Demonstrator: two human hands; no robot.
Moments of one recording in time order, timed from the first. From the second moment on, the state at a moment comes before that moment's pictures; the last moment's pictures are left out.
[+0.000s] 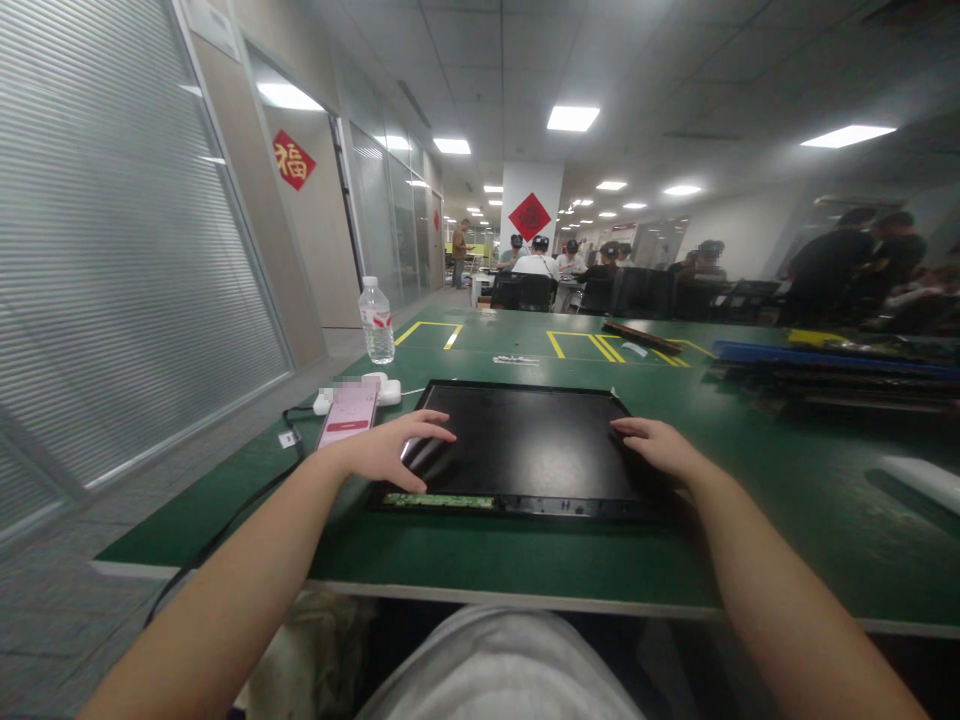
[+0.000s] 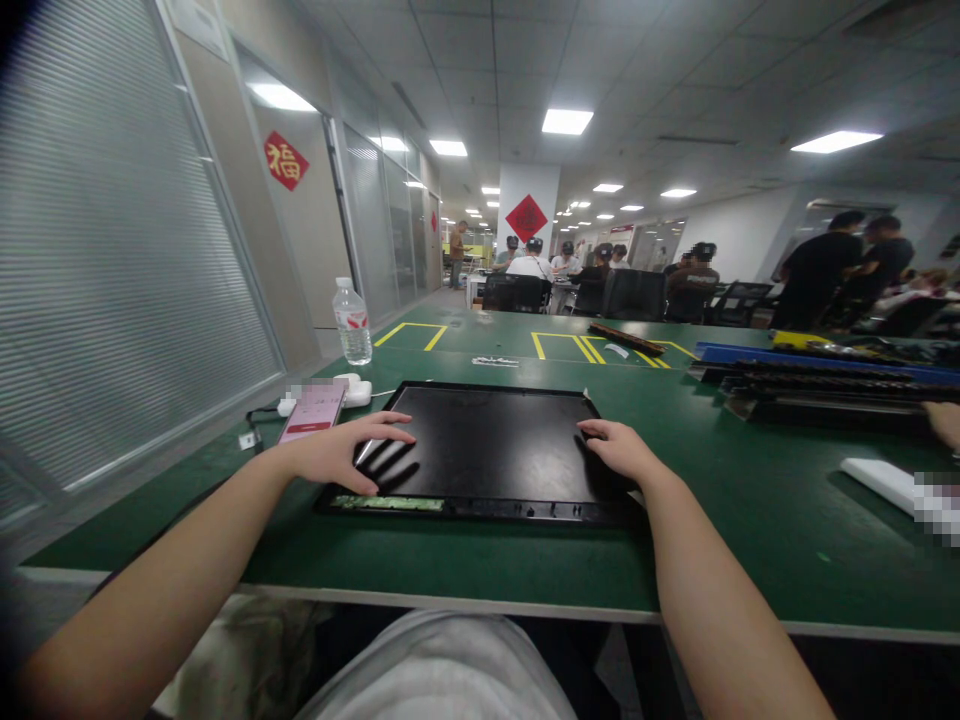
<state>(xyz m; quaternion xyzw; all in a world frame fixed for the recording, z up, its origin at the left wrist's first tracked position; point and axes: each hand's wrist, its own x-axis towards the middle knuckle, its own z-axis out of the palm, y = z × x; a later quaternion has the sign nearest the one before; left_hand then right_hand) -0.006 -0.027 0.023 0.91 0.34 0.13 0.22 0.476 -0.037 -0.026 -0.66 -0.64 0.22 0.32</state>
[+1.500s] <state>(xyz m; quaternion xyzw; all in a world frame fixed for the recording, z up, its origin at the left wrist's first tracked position) 0.011 0.000 -0.007 0.79 0.60 0.11 0.01 0.489 -0.038 -0.019 -0.79 -0.56 0.13 0.21</state>
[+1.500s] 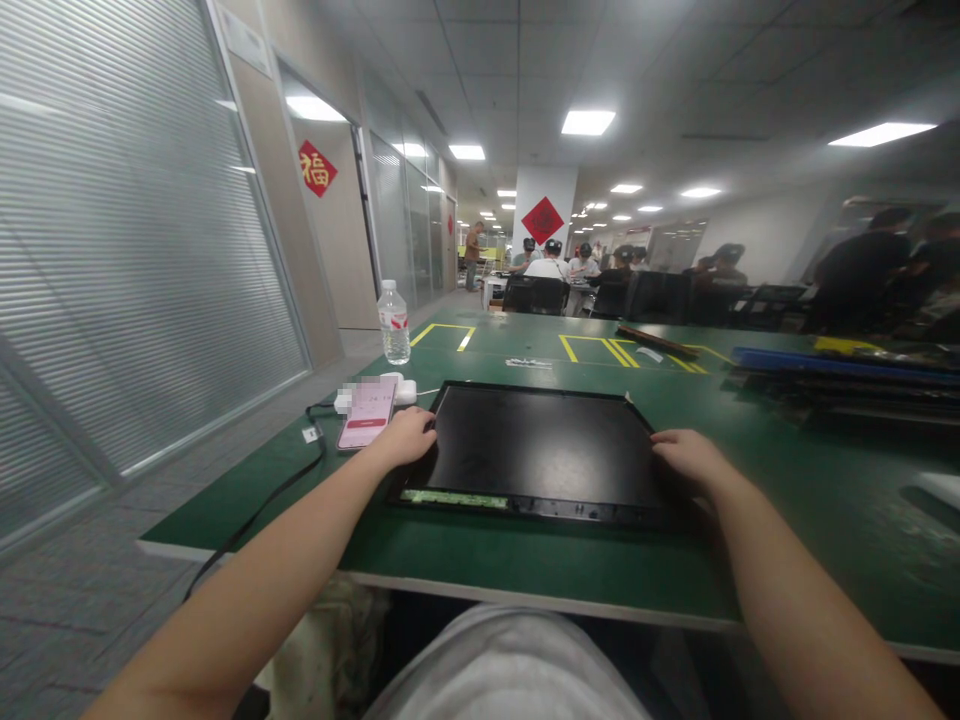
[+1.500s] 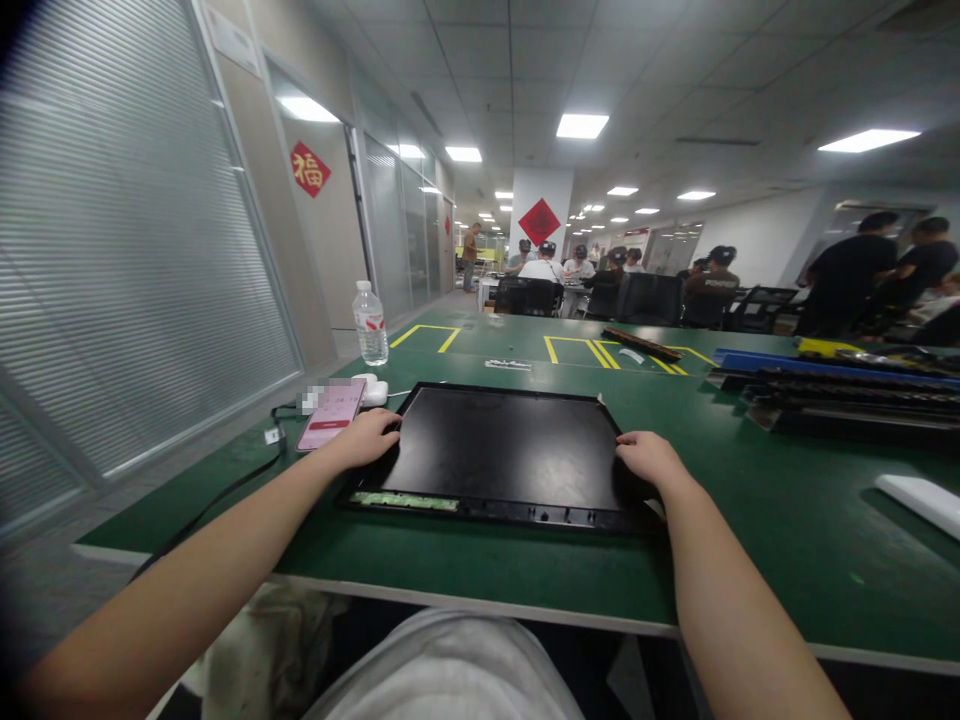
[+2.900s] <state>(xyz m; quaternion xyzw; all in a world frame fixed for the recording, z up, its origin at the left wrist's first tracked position) 0.008 -0.004 -0.001 0.77 0.61 0.17 0.07 0.485 -0.038 -0.019 -0.80 -0.54 0.12 0.21</state>
